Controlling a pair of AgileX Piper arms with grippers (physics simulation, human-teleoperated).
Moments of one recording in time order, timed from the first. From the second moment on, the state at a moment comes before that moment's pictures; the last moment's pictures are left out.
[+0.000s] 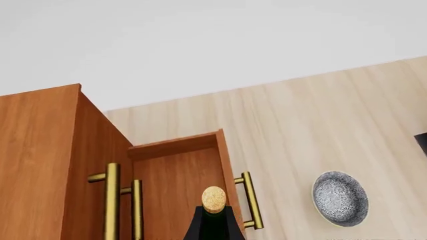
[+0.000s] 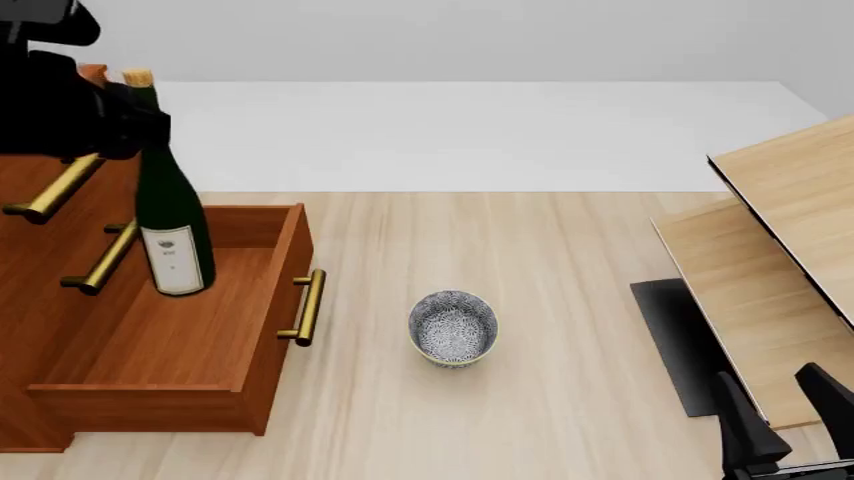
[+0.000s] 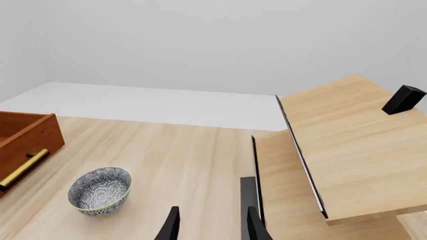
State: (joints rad) left arm -0.15 1.17 -1.33 0.81 0.05; right arm 0.09 0.01 0.00 0.04 -0.03
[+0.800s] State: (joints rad) left arm -0.13 1.16 -1.12 0.67 0.03; right arm 0.09 0.00 0.00 0.04 -0.03
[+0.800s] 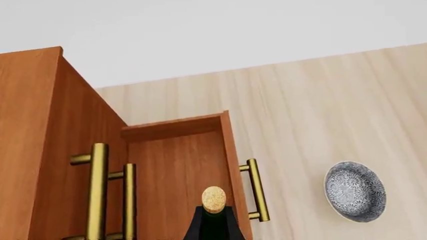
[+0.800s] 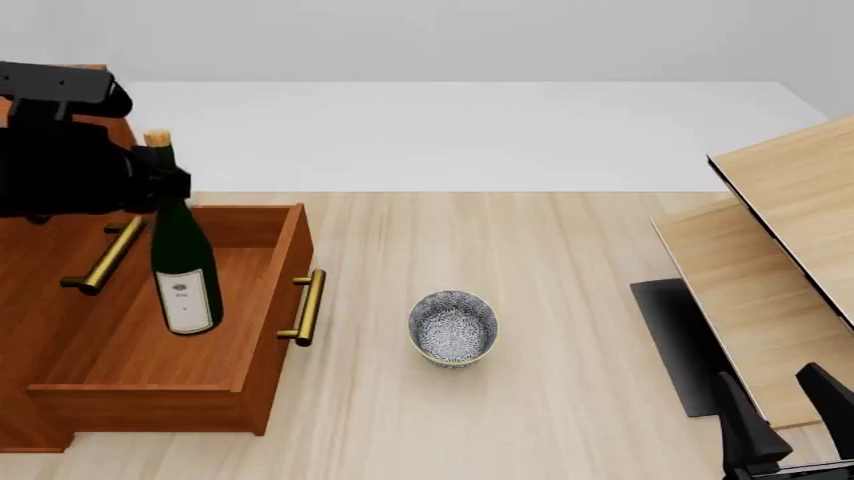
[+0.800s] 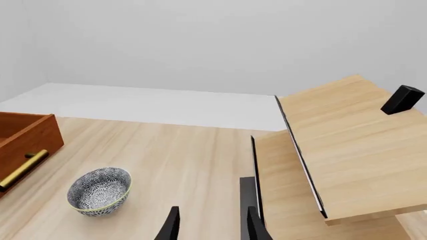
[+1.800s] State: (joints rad) left arm -0.13 1.17 -0.99 0.56 0.01; right arm 0.09 0.00 0.00 0.05 -0.02
